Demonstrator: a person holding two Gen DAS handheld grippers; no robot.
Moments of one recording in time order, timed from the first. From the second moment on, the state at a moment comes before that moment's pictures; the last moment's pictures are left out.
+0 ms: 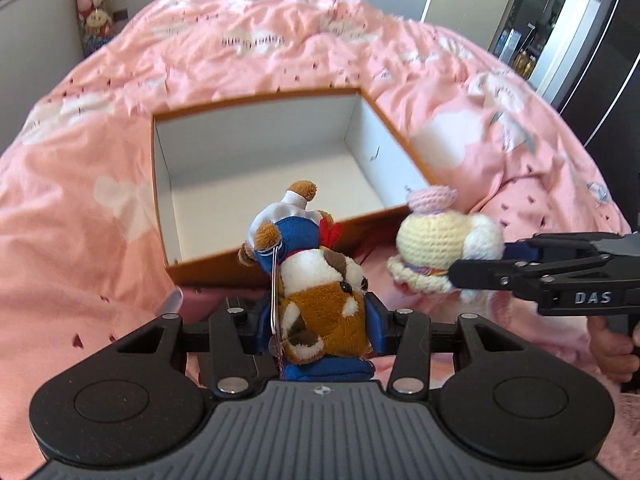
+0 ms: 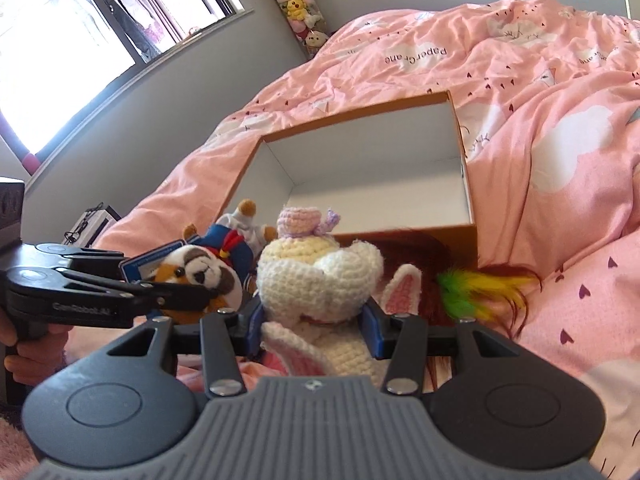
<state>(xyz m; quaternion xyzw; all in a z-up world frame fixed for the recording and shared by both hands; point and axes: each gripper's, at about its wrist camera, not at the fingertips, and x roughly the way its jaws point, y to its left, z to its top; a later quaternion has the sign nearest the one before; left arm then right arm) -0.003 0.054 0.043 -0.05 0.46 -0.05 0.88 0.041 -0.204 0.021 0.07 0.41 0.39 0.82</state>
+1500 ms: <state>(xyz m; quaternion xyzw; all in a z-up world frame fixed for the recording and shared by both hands) 0.122 0.105 -0.038 0.04 0.53 0.02 0.85 0.209 -0.070 -0.088 0.24 0.62 0.31 0.68</state>
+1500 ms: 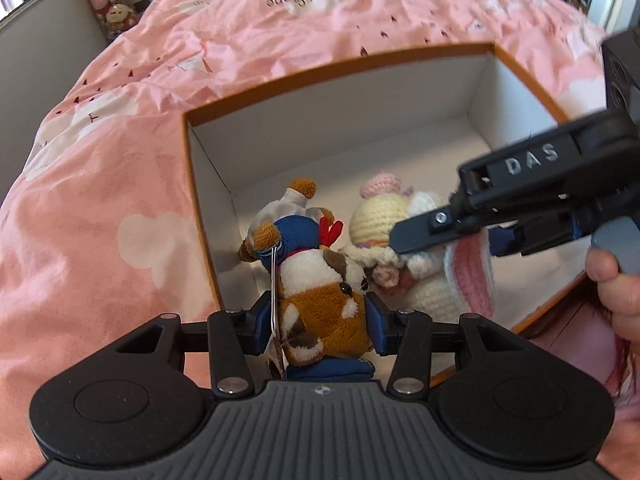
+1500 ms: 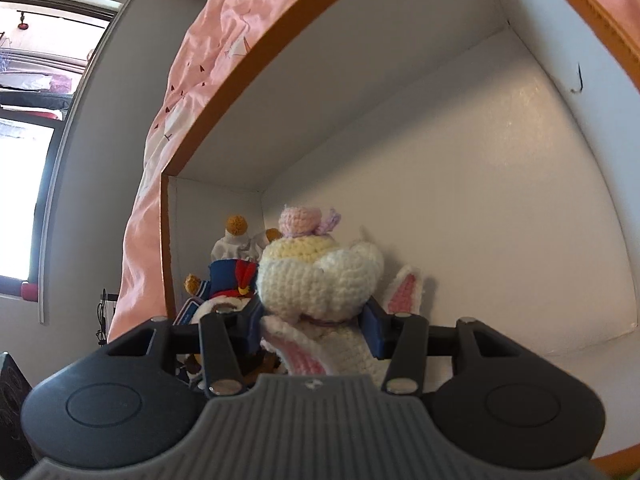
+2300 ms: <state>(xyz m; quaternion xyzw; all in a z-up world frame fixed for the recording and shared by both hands) 0.101 0.123 -0.011 0.00 0.53 0.00 0.85 0.183 -0.035 -0.065 0.14 0.61 0.30 0.72</state>
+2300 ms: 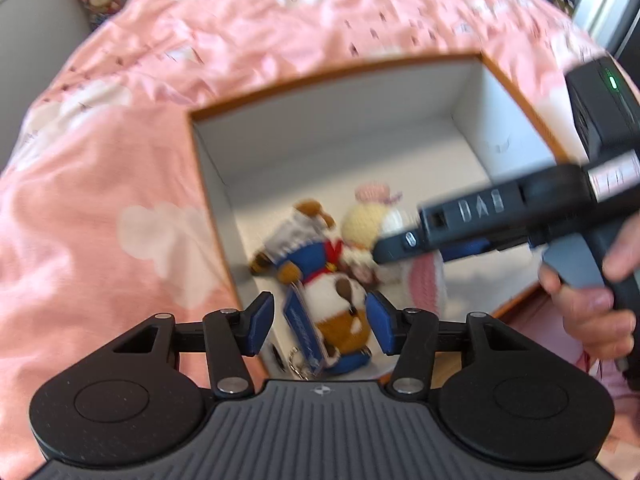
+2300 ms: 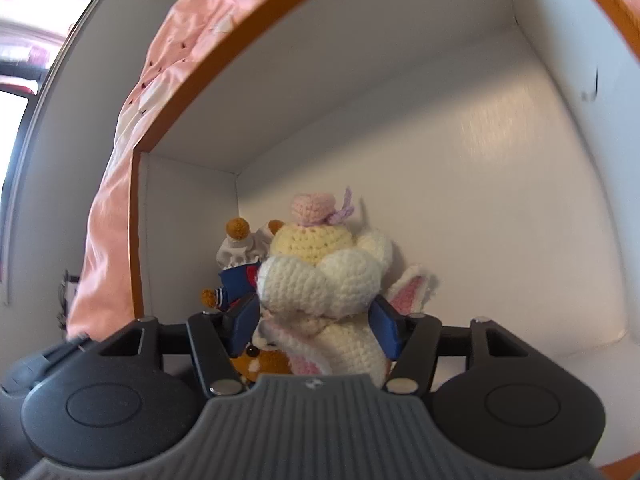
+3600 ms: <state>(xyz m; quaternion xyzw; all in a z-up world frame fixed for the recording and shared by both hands) 0.078 0.154 0.013 -0.06 0.46 0.05 0.88 0.164 -0.046 -0.067 0.06 0.57 0.36 0.73</state>
